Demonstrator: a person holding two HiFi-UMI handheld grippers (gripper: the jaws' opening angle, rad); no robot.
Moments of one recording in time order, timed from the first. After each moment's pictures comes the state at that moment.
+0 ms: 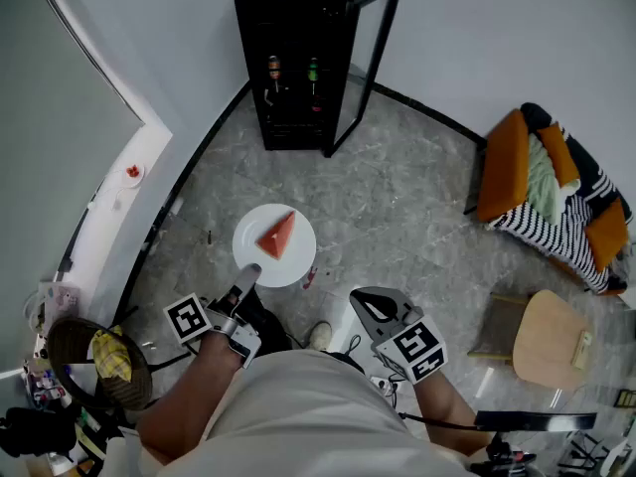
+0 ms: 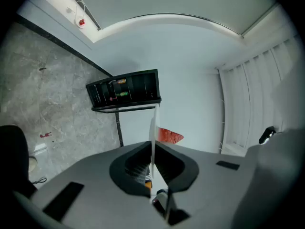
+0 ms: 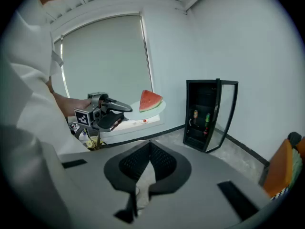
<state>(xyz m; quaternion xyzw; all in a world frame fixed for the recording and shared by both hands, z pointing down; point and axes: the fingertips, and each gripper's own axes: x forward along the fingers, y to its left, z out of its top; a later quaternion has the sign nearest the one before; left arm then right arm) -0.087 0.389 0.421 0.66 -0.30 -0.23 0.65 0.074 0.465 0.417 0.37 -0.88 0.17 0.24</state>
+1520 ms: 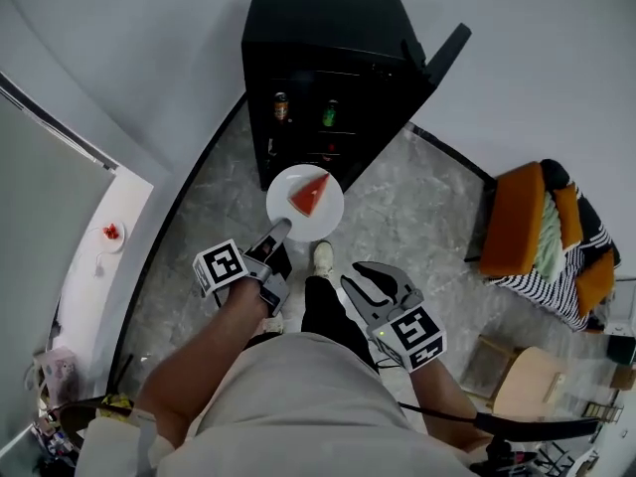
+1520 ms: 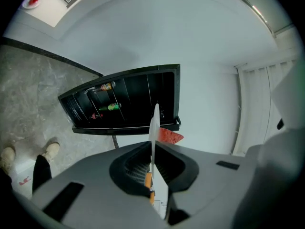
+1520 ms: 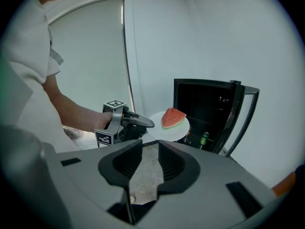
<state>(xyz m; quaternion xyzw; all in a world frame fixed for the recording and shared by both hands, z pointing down) -0.068 -0.110 0.506 0.69 -0.29 -0.18 0.64 0.023 0.004 0.432 0.38 -0.87 0.16 0.27</state>
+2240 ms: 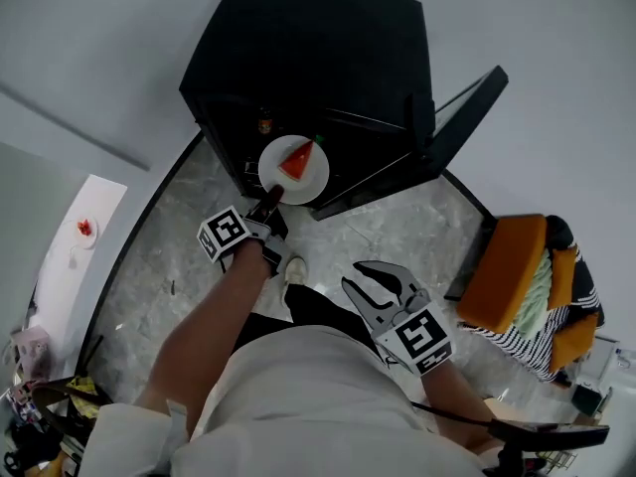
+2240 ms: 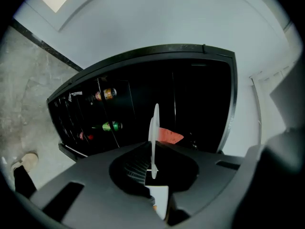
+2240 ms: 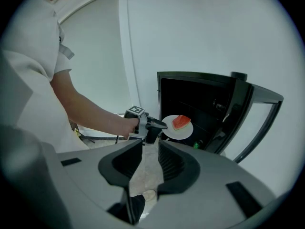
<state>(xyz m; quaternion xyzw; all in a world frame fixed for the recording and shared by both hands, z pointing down) 0.017 -0.339 0.593 0.63 -0.38 -0.25 0.63 0.131 -0.175 0.440 0.28 -0.89 0.14 0.32</state>
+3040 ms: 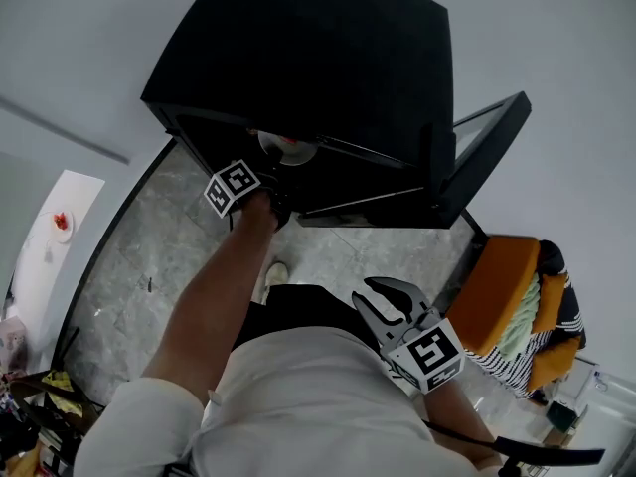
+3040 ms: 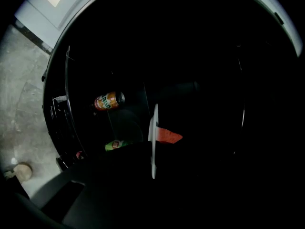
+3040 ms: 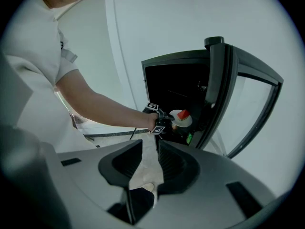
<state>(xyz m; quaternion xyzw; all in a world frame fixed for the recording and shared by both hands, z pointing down) 0.033 -0.484 0.696 0.58 -0.46 -0.25 0.63 0.178 -0.226 0.482 0.27 -0.88 0.17 0.35</state>
